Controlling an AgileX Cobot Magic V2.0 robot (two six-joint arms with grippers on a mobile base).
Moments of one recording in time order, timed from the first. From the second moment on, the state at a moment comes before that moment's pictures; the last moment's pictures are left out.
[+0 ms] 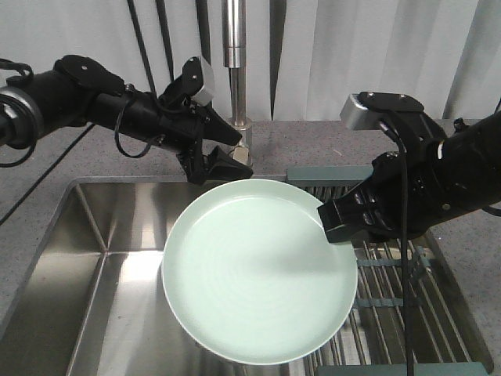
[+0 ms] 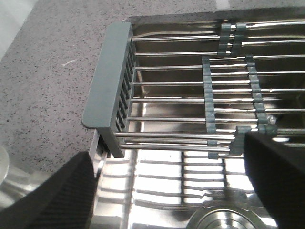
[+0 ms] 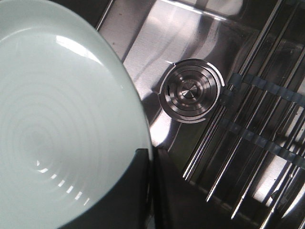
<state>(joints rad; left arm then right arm) -0.26 2.06 -1.79 -1.04 1.10 1.49 0.35 1.33 -1.19 0.45 1.05 -0.20</state>
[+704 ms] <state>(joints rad) -0.26 1.74 -1.79 -0.42 1.08 0.48 0.35 1.33 -1.19 0.45 1.05 -0.20</state>
